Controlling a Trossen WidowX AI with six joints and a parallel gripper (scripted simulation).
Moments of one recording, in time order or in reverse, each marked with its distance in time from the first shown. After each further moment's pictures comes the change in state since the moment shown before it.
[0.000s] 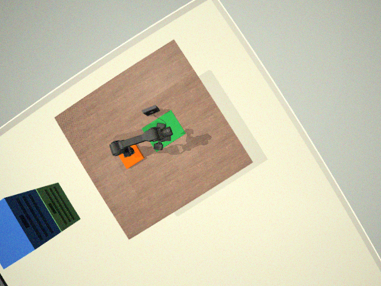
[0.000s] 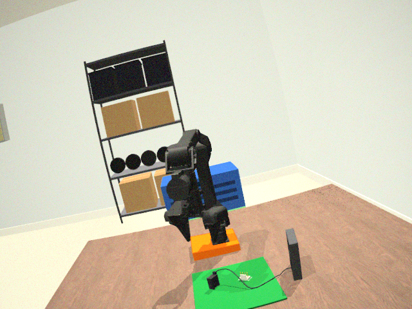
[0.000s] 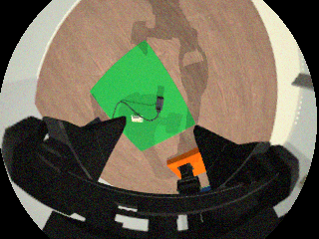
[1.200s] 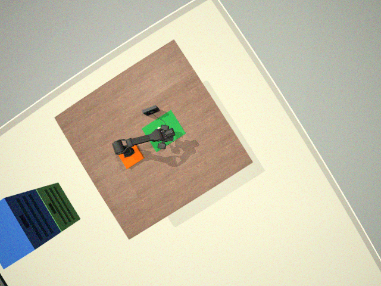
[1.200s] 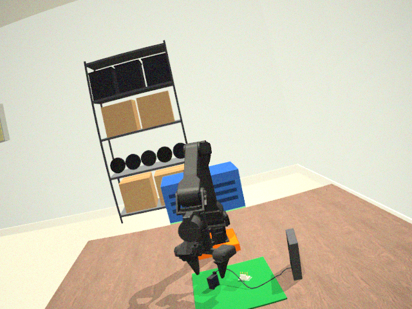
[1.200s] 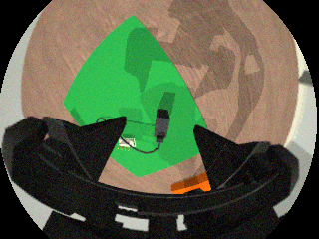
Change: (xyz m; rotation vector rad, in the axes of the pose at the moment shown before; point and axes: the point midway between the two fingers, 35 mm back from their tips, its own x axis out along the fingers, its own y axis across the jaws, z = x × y) arm 0.112 0.003 0.004 0.026 -0.012 0.005
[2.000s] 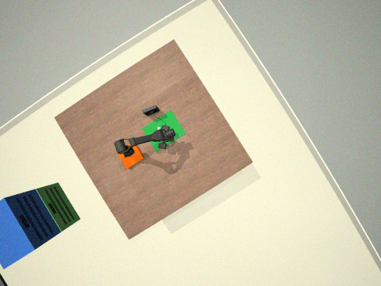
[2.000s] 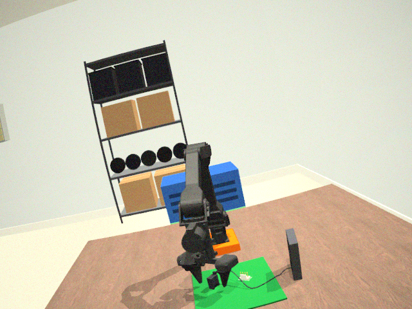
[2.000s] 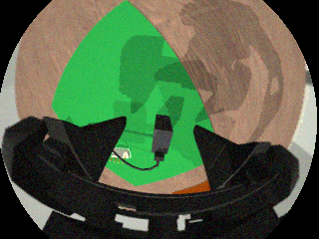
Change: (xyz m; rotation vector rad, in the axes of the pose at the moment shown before) arm 0.032 -0.001 -0.002 0.000 0.003 -0.001
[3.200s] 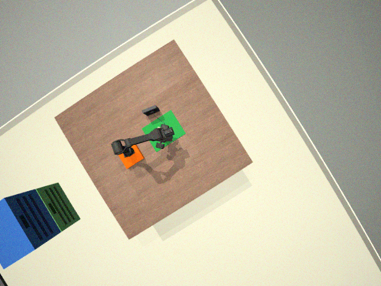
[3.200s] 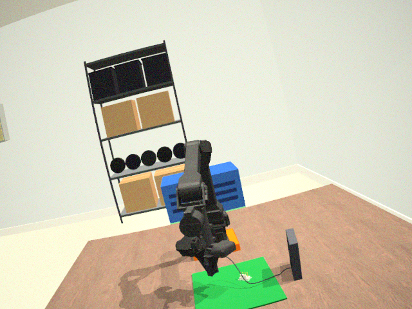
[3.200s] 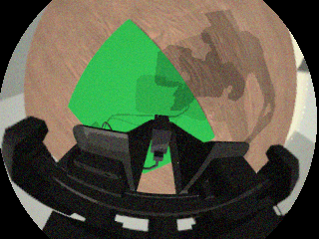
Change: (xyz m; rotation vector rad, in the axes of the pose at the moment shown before) arm -0.046 0.003 -0.004 0.075 0.007 -0.005
